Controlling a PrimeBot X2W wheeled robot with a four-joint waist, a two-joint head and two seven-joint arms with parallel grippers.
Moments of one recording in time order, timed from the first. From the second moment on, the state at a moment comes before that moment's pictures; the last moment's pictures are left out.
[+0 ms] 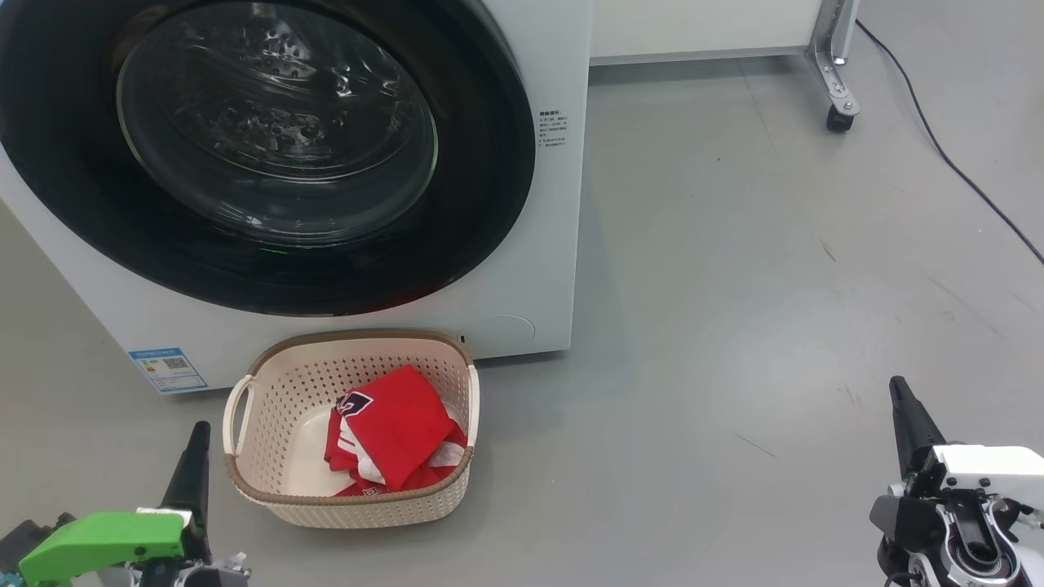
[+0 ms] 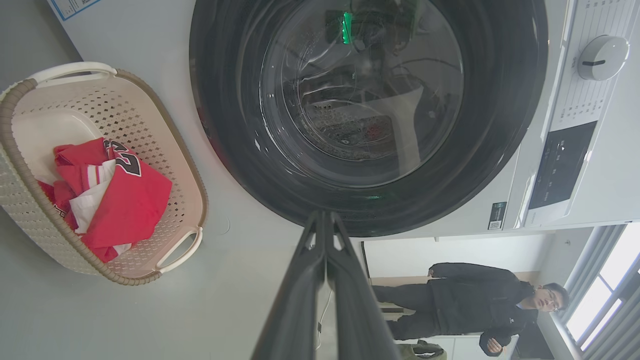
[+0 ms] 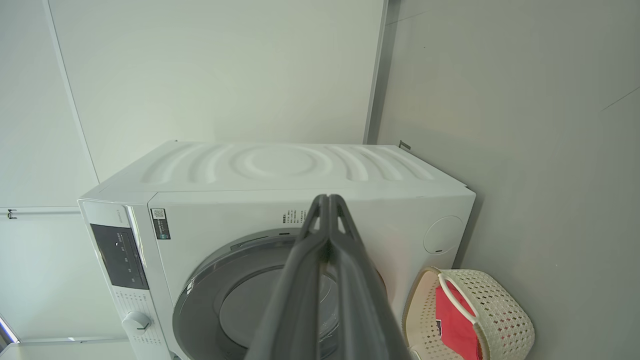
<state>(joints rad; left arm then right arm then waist) -0.04 0.09 -0.02 0.26 -1.67 -0.11 0.03 -0.04 -0.12 -0.01 0.26 1.71 0.11 0.01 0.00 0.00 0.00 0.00</state>
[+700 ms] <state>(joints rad) -0.04 0.09 -0.01 0.27 -1.67 -0.12 0.03 -0.05 -0.12 -0.02 0.27 1.71 0.12 0.01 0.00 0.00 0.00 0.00</state>
